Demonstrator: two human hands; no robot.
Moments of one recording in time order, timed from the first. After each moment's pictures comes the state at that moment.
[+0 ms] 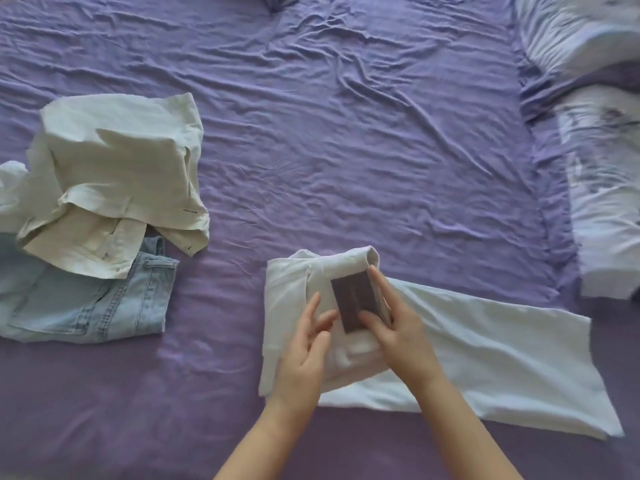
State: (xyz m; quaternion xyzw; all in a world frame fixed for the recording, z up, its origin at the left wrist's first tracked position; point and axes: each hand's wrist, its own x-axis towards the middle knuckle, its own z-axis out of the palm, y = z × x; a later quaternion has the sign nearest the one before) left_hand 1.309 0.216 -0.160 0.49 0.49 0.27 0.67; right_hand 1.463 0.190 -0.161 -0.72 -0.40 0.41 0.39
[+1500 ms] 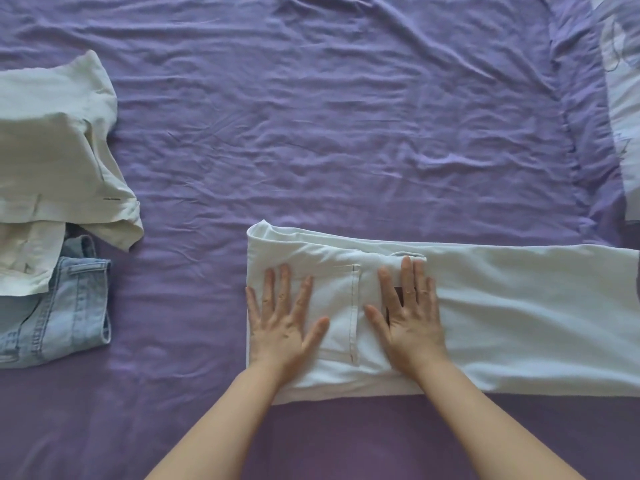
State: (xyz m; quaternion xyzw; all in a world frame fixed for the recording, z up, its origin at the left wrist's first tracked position) left_hand 1.341 0.232 -0.331 0.88 0.45 -0.09 0.14; right_hand 1.535 0.127 -0.328 -0.83 -0.52 0.17 0.05
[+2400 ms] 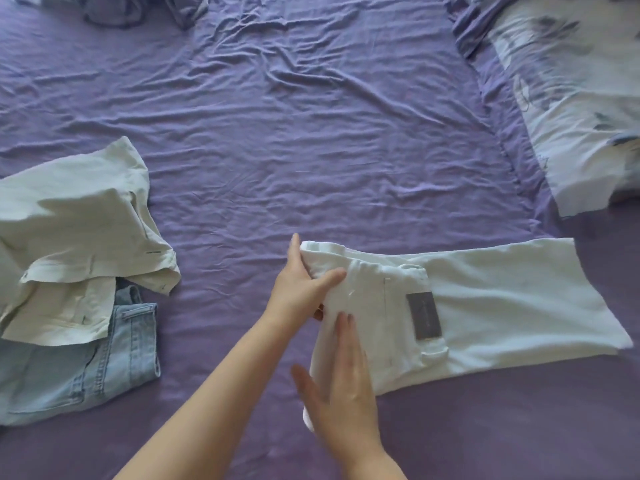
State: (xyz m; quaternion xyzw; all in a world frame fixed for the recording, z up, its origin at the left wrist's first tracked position) left_hand 1.383 0.297 -0.174 0.59 0.51 0.08 0.61; right_hand 1.370 0.140 -0.189 -0.82 -0.35 0.30 0.34
